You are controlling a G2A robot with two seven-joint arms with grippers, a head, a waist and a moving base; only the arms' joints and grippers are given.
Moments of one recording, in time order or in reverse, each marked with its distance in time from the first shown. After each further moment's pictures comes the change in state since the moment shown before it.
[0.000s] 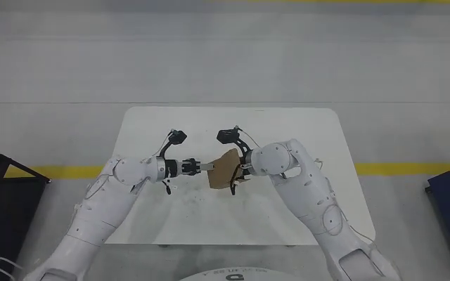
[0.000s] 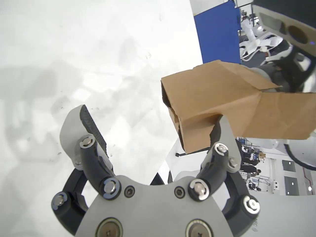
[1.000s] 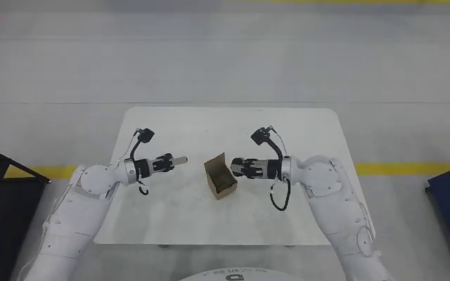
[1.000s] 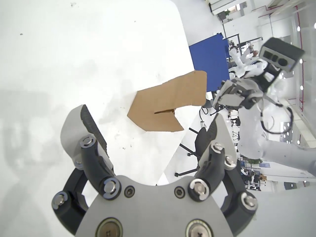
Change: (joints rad) left arm 0.176 0.075 -0.276 -0.080 -0.123 -0.146 -0.027; right arm -0.234 0.091 0.330 -0.037 0.441 -0.580 -0.117
